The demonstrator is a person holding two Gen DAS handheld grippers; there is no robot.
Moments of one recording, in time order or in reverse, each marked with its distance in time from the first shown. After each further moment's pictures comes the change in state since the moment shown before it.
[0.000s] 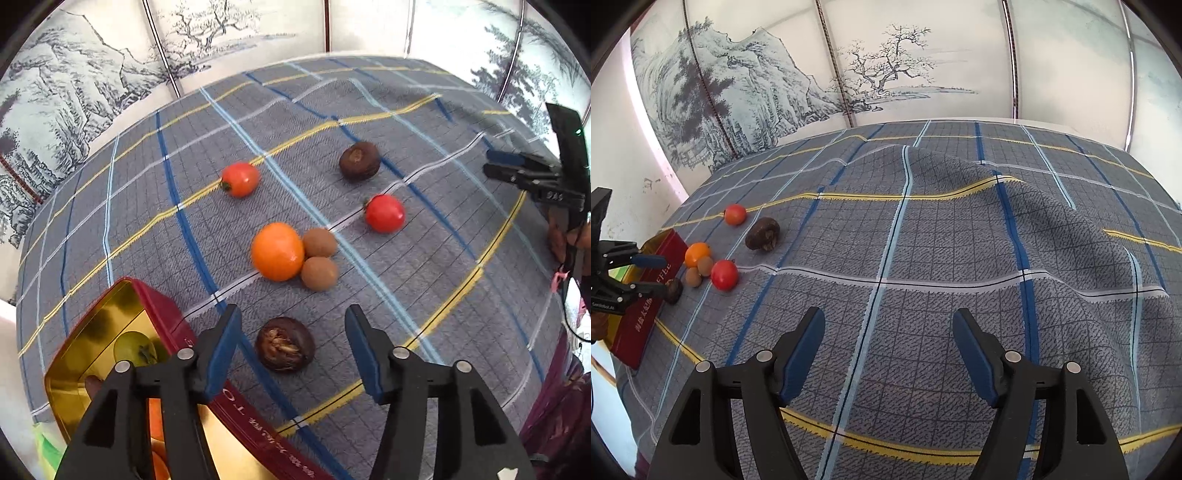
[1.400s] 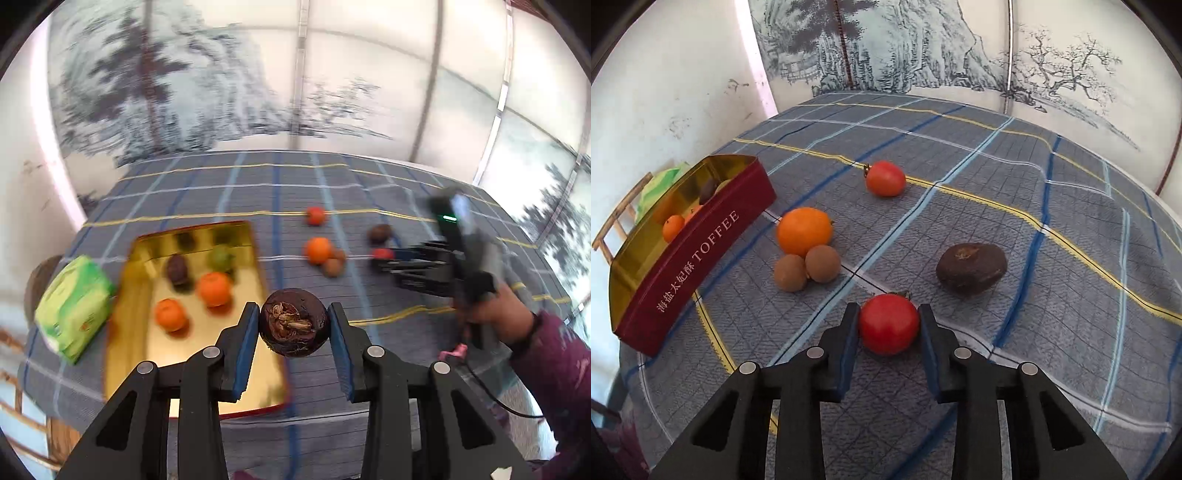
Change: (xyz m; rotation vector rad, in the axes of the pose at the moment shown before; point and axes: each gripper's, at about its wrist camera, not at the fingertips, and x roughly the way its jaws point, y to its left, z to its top) left arm -0.154 -0.036 -0.113 -0.510 -0.338 0.188; right arm 0.081 0.163 0.026 -0.400 0.135 0.205
